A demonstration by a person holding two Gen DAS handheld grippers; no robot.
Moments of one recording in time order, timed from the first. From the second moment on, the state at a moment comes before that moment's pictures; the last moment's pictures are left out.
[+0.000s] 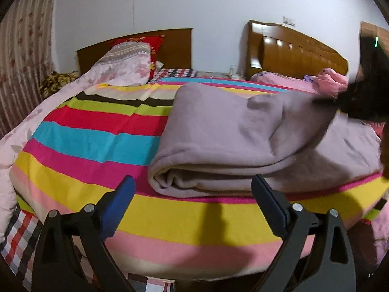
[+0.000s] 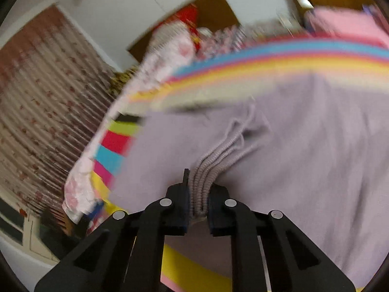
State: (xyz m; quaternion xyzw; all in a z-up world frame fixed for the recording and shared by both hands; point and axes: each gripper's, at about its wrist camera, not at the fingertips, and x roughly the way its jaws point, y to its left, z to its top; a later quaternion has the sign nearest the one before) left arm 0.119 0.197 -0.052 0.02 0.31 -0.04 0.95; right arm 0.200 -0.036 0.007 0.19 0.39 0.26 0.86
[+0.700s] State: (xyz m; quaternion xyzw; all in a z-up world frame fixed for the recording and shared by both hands) left arm 0.170 0.229 -0.073 -0.04 0.36 0.03 0.93; right arm 0.176 -0.138 -0.079 0.23 0.42 0.18 0.86
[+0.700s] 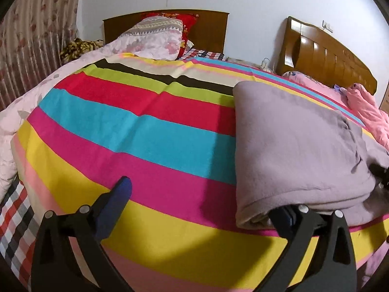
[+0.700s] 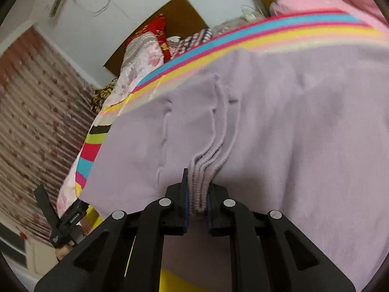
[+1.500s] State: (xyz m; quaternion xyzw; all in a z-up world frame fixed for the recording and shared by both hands) left arm 0.107 0.202 0.008 0.06 0.27 0.01 0.96; right arm 0.150 -0.136 -0.028 0.09 0.37 0.12 0.92
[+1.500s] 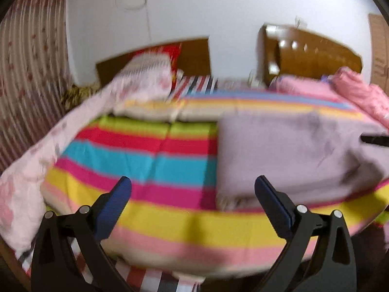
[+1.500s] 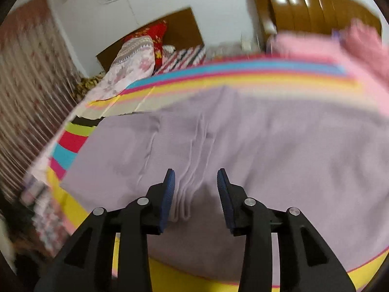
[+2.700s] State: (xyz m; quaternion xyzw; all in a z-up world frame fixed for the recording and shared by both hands) left arm 0.285 0.137 -0.050 0.04 0.40 -0.01 0.91; right arm 0.183 -0.060 -0.059 -0.08 0.42 0.16 0.89
